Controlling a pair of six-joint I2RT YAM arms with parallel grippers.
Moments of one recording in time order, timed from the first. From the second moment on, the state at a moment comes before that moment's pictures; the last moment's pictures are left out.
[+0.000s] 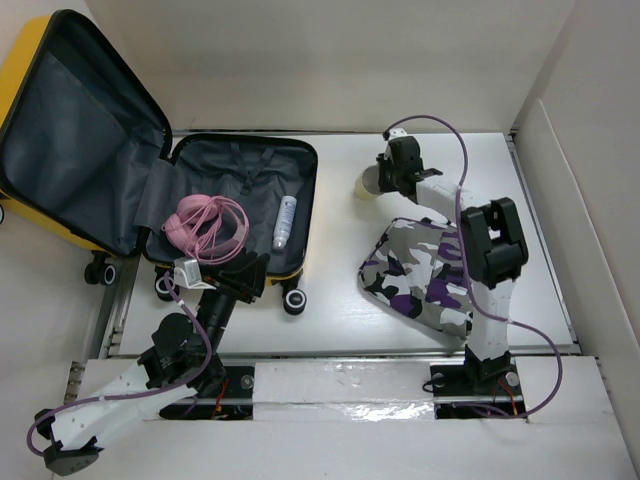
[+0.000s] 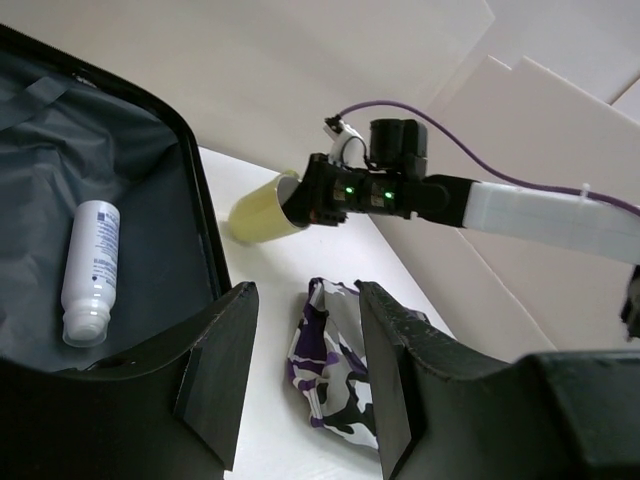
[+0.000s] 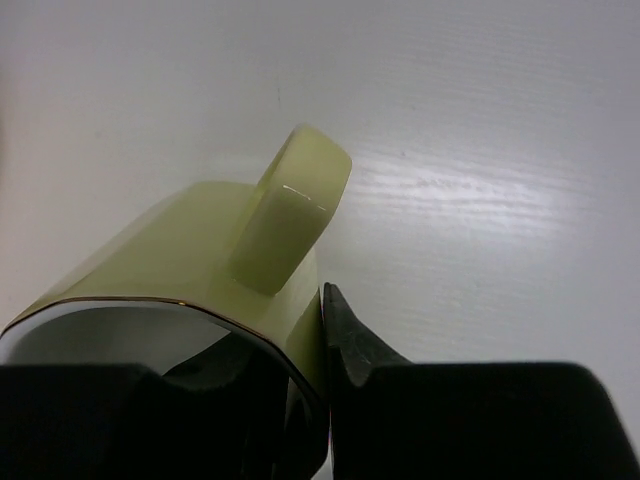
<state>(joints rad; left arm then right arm) -1.02 0.09 0.24 0.15 -0.62 -0.47 0.33 2.10 1.59 -0.12 0.04 0.15</state>
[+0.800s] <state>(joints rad) -1.02 0.04 0.24 0.13 -0.64 -0.48 0.87 2.30 1.96 -0.02 0.33 0.00</state>
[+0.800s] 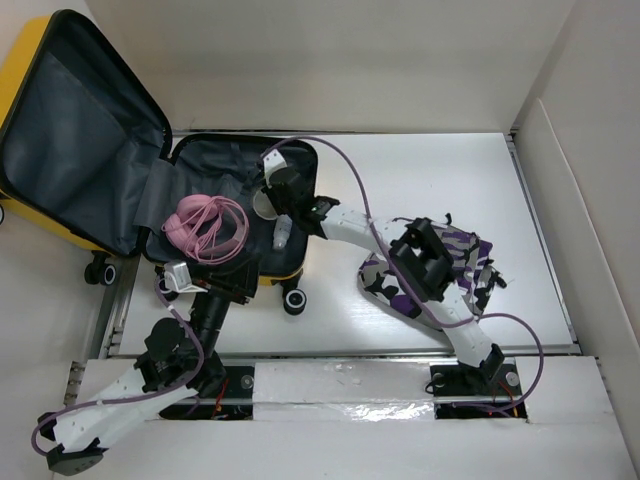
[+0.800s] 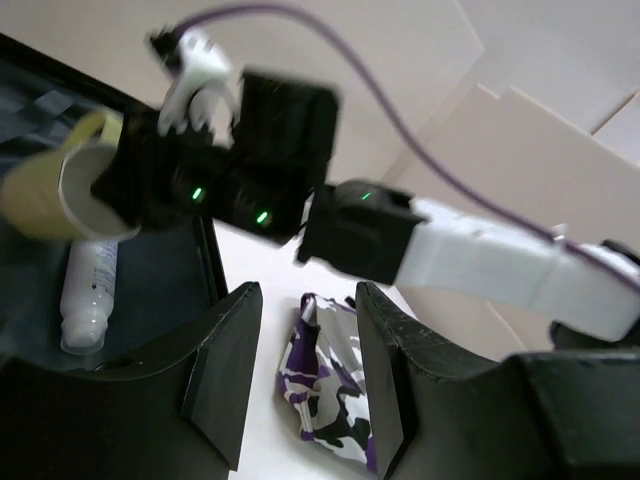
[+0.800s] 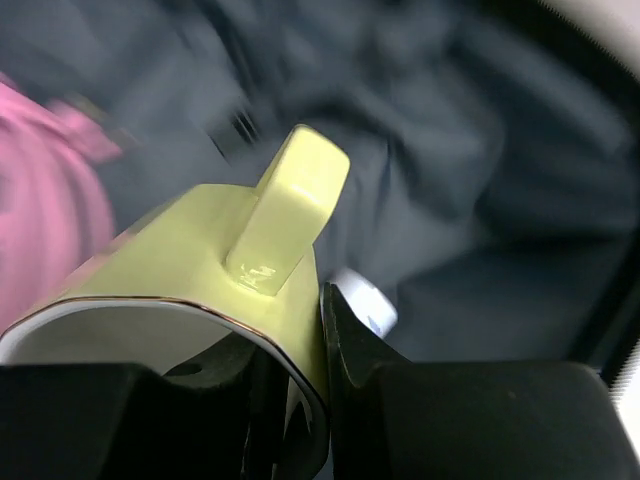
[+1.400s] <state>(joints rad) -1.02 0.01 0.23 0.10 -0.68 -0.49 0.96 2.10 1.69 0.08 0.35 0.00</state>
